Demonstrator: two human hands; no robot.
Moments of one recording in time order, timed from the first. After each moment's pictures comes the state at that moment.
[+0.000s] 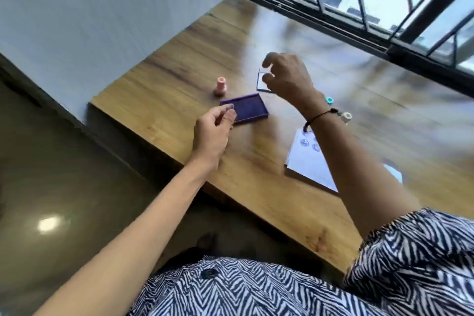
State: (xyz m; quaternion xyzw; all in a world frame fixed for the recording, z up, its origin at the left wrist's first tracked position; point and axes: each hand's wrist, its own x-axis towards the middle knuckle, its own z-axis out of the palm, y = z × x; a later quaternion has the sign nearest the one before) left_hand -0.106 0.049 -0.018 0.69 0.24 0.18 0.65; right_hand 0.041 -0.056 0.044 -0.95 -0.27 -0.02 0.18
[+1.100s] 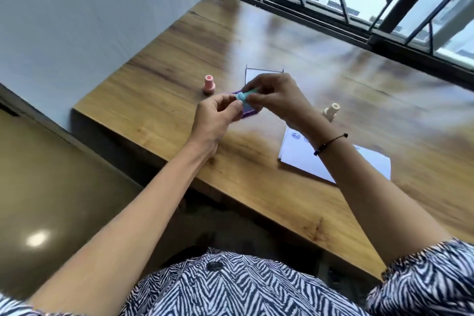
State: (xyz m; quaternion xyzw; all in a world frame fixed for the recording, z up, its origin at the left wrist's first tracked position) left_hand -0.090 0.044 0.003 0.65 0.13 0.12 0.74; right_hand -0.016 -0.082 0.041 -0.81 -0.22 0.16 0.52
